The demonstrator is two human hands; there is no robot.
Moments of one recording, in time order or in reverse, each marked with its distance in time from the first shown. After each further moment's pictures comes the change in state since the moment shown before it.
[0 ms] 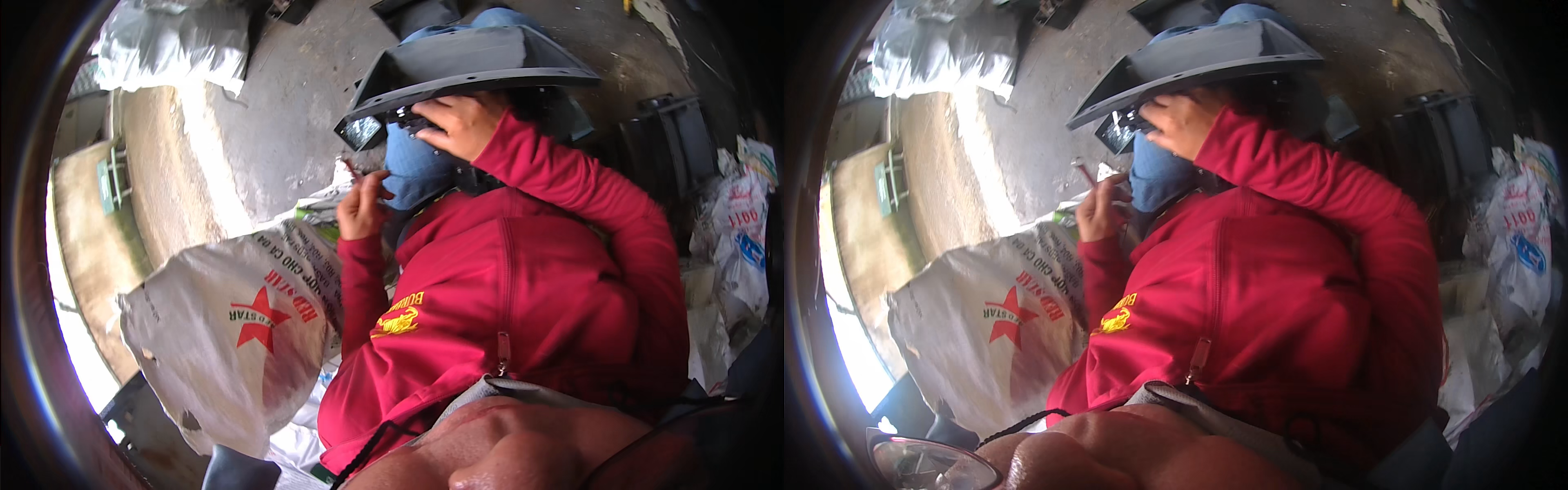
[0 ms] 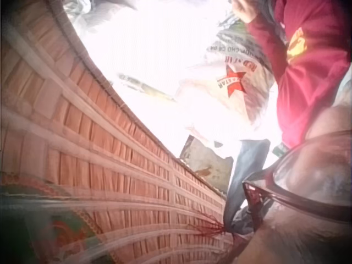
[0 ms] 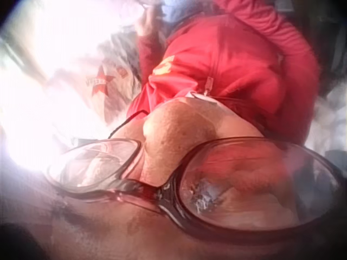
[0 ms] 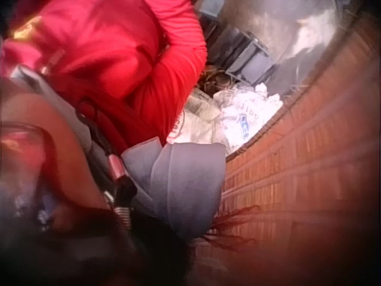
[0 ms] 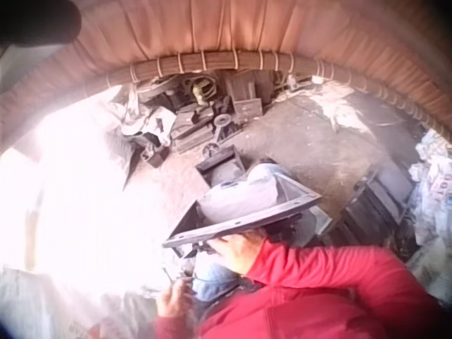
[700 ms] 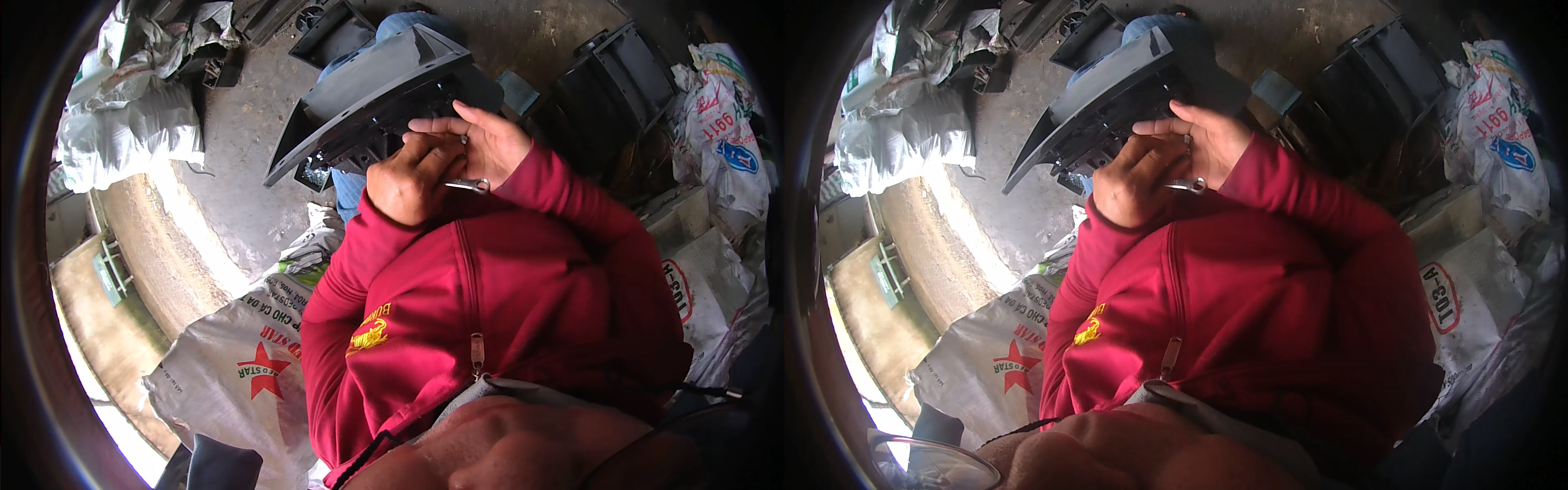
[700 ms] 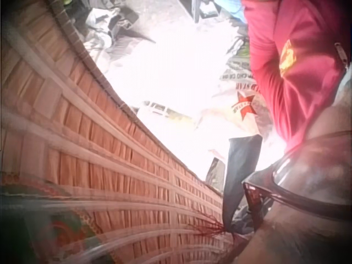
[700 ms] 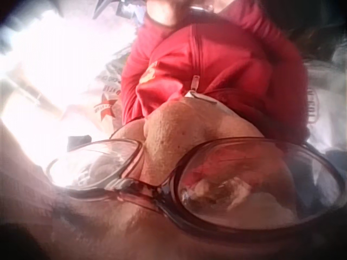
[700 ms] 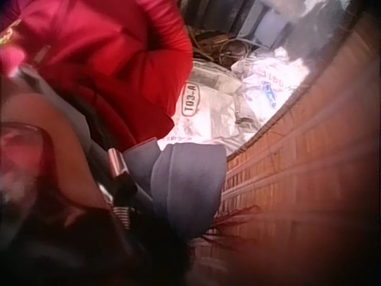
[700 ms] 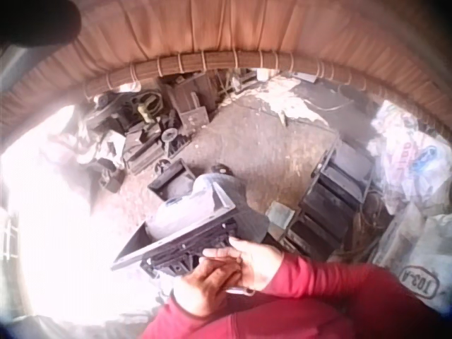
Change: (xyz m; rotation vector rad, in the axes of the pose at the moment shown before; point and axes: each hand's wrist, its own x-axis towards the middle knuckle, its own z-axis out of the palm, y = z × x) left_hand 0.014 0.084 0.147 0.657 -0.483 1.117; right_hand -0.084 0.011 -0.091 2.208 -0.017 1.097
